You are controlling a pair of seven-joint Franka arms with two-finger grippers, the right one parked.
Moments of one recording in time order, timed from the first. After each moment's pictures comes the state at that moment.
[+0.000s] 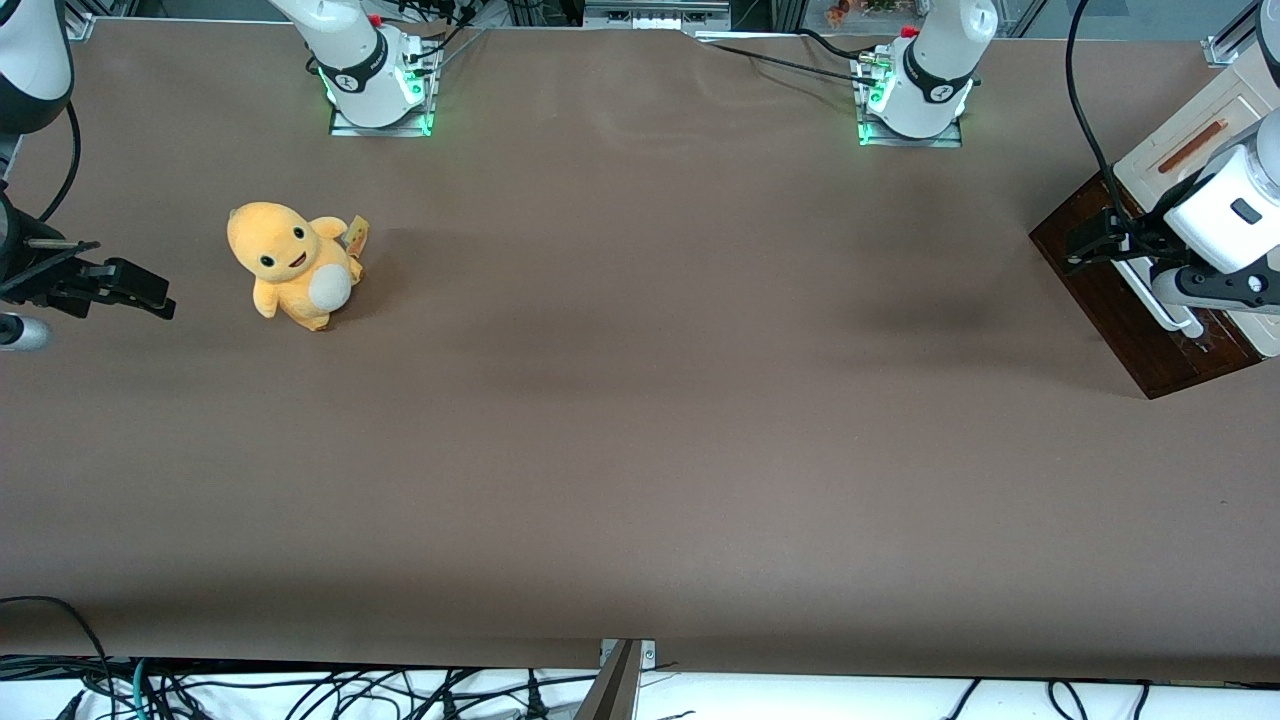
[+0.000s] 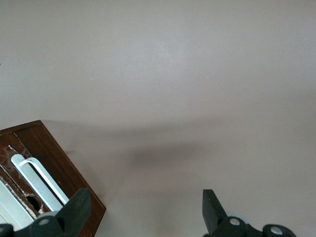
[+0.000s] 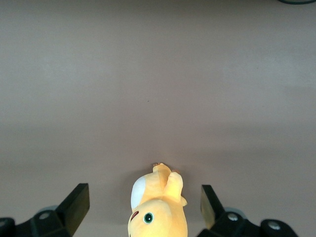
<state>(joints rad) -0.04 0.07 0.01 -1.57 0.01 1.56 0.06</state>
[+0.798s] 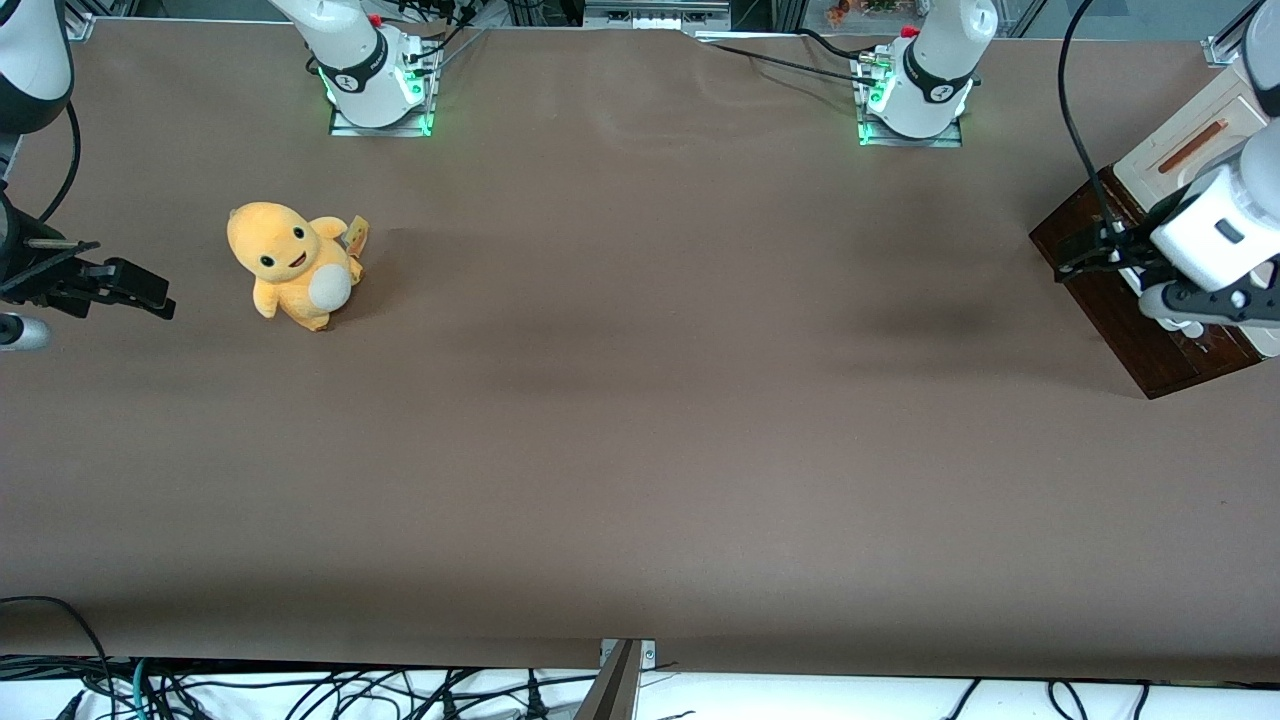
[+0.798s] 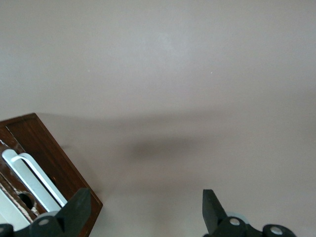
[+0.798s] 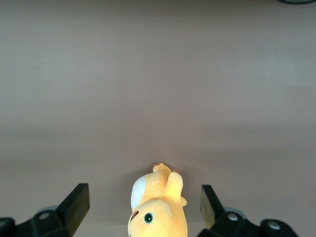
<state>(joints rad) -0.04 0.12 0.02 -1.58 0.01 1.56 0.02</state>
